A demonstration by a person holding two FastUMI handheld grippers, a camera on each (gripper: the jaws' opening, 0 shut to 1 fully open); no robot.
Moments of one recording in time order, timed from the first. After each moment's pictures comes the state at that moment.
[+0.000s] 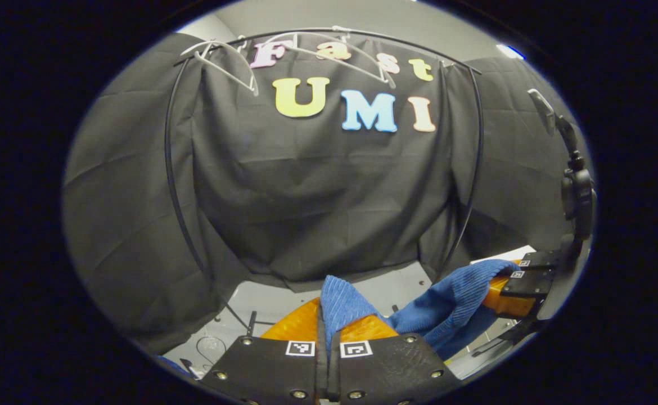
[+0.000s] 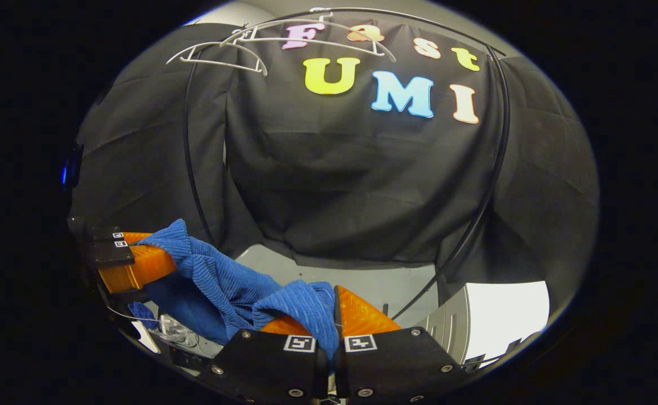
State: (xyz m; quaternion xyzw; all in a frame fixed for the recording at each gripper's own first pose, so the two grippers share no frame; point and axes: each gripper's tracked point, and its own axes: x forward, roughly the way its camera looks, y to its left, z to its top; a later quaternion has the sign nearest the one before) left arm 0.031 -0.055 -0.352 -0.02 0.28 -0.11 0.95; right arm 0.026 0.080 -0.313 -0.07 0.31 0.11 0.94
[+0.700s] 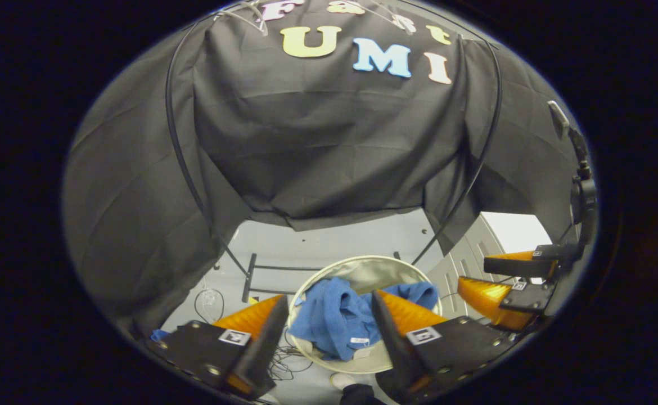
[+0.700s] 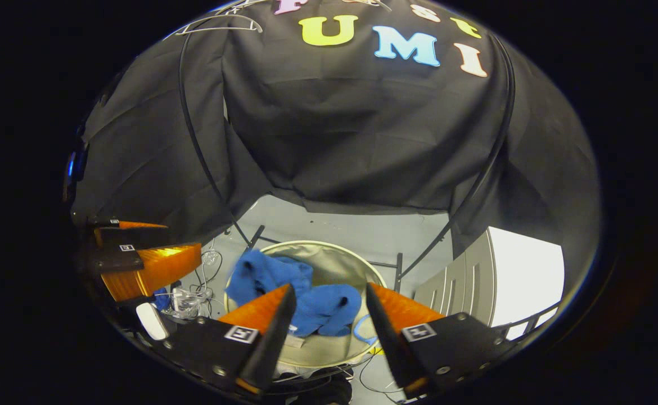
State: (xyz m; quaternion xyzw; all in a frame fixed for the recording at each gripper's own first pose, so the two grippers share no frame) left arm -0.020 -0.040 -0.448 -0.02 0.42 -0.10 0.90; right arm -0.029 0.073 -0.388 -0.06 0.44 0.12 0.89
